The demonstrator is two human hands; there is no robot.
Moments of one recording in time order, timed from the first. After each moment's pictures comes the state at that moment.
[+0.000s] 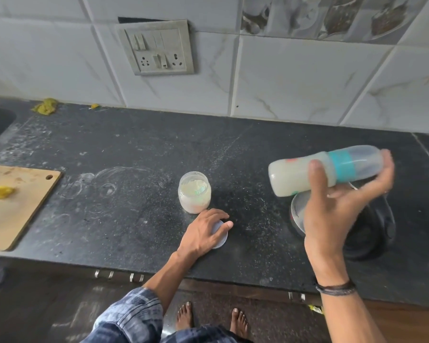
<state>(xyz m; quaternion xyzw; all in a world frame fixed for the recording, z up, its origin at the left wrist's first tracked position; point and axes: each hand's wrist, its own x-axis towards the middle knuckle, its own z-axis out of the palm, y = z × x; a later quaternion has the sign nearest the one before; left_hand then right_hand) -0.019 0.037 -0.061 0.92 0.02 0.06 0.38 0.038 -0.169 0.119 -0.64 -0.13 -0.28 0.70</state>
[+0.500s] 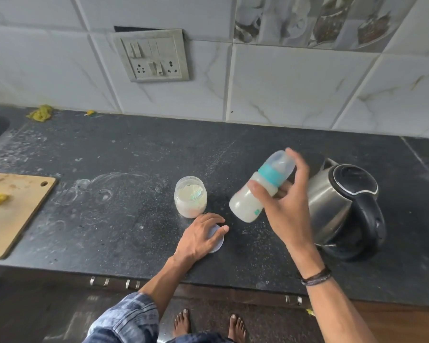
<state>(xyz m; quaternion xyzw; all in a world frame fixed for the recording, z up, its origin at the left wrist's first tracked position) -0.019 0.038 -0.065 0.92 0.03 0.06 0.39 0.028 -0.150 0.121 -0.70 -0.18 -0.10 0.68</state>
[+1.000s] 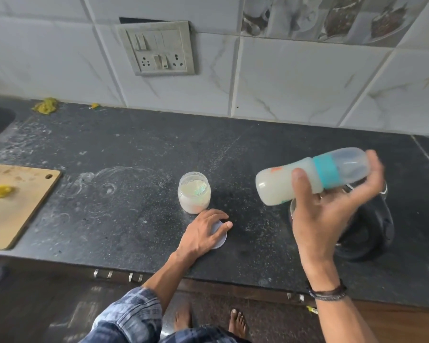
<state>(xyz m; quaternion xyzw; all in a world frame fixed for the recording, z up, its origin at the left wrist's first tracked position) -0.019 0.038 -0.064 0.92 0.02 0.06 0.39 0.024 -0.162 0.120 -0.64 -0.17 -0.28 0.70</state>
